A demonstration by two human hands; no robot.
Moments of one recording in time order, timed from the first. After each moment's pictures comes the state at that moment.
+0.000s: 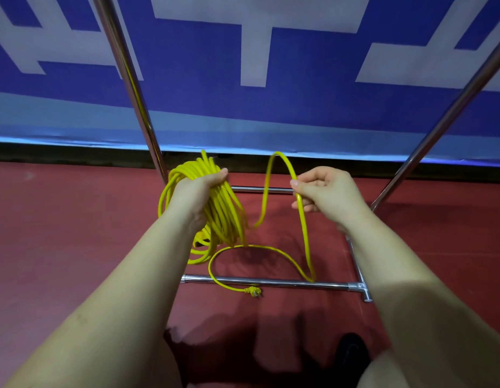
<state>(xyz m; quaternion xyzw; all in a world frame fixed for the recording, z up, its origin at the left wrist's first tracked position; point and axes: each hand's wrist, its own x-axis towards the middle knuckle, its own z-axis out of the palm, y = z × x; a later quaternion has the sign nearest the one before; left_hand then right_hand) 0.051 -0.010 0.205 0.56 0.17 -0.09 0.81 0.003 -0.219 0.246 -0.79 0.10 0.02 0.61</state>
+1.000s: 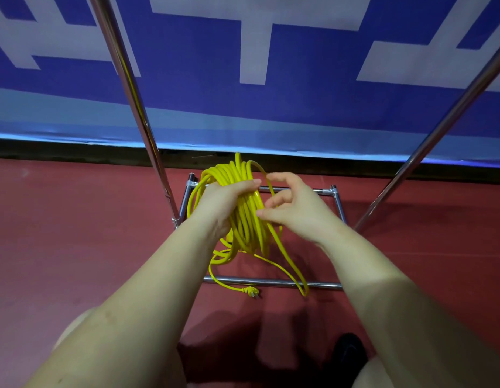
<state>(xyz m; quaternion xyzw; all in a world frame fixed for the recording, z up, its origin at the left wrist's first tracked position) 0.041 -0.049 0.201 0.57 0.11 -0.15 0.80 -0.003 -0.187 0.228 -0.82 0.01 0.09 0.57</state>
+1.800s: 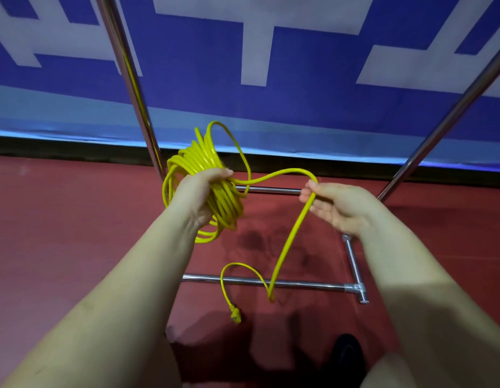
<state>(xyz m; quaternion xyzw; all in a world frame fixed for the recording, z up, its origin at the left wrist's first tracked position) 0.054 -0.014 0.208 0.52 0.13 -0.16 0.83 0.007 -0.240 0.242 -0.59 0.24 0.13 0.76</state>
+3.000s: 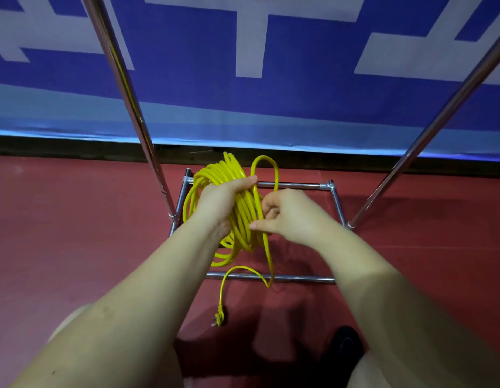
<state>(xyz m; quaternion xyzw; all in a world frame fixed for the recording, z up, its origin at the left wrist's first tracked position) 0.034 -0.054 0.198 0.55 0.16 -0.16 0.80 -0.004 -0.190 0.222 -0.95 -0.08 0.12 0.29</state>
